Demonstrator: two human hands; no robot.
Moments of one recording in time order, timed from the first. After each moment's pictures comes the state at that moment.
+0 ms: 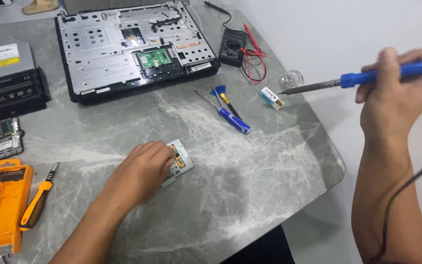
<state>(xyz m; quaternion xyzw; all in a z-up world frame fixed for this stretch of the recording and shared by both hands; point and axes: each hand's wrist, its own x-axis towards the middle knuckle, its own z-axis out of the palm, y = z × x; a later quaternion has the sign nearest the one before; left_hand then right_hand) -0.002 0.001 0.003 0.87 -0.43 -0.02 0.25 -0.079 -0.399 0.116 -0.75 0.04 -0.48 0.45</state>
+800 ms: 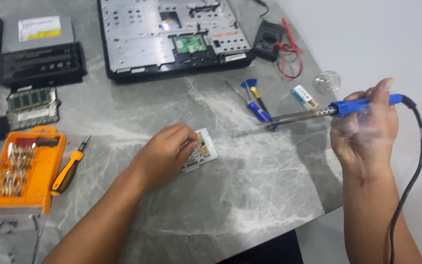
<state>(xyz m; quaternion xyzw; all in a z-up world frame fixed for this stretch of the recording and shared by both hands) 0.000 0.009 0.006 0.79 -0.44 0.02 0.42 -0.070 -0.319 0.091 -0.48 0.24 -0.30 0.79</state>
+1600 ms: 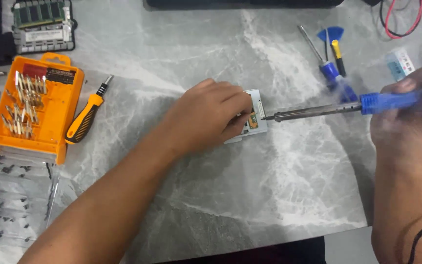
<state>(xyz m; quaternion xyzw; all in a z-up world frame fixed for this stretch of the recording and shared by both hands) 0.008 0.008 -0.014 0.81 -0.48 0.11 0.32 -0.047 -0.332 -0.010 -0.90 -0.15 -0.31 0.28</state>
